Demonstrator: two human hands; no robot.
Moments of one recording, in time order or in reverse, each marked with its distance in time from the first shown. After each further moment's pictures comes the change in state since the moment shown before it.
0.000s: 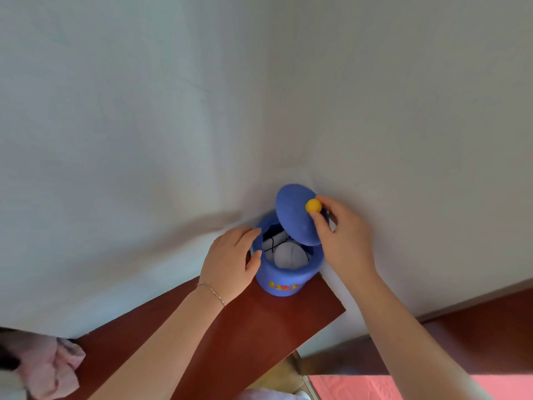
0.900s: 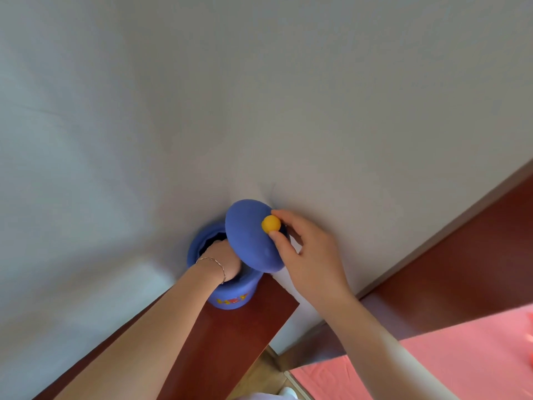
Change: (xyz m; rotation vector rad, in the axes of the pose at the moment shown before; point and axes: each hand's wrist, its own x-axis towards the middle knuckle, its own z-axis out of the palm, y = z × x) left_hand 0.080 0.075 0.030 -0.139 -0.669 -0.222; right_hand -0.036 -0.002 -0.048 0.160 0.021 0.131
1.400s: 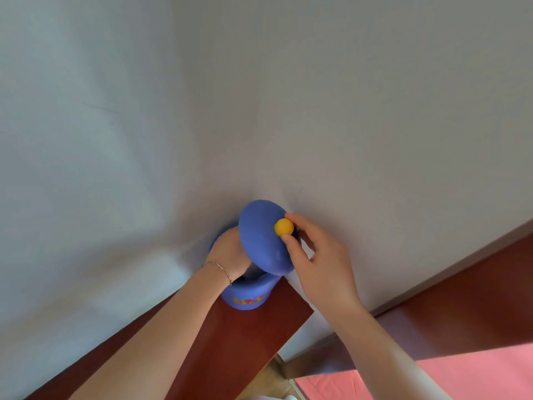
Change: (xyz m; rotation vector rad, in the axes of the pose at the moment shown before) left_hand -0.030 -0.006 -0.020 -0.287 0.248 0.134; right_hand 0.000 -0.008 0.014 -0.011 -0.024 -0.016
